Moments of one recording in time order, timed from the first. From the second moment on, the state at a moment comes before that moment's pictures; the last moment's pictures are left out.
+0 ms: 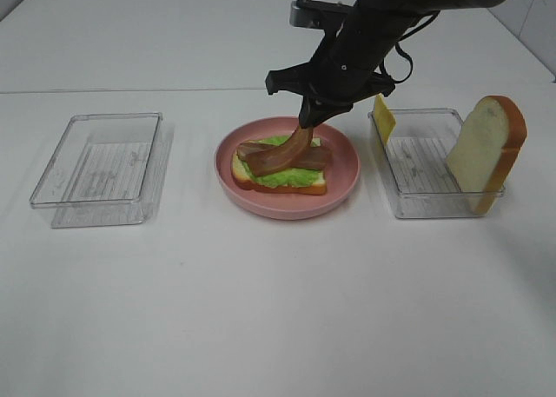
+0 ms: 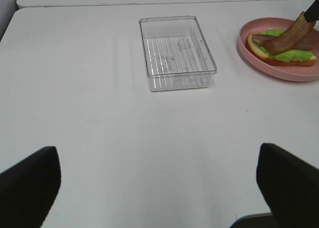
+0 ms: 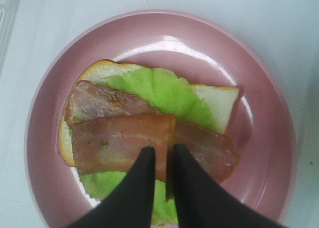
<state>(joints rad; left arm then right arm) 0.03 0.00 -0.52 -0.09 1.08 0.05 0.42 2.18 -1.70 0.17 0.69 0.01</state>
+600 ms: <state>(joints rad) 0.03 0.00 -0.52 -0.09 1.08 0.05 0.42 2.05 -1.70 0.12 0.75 0.04</state>
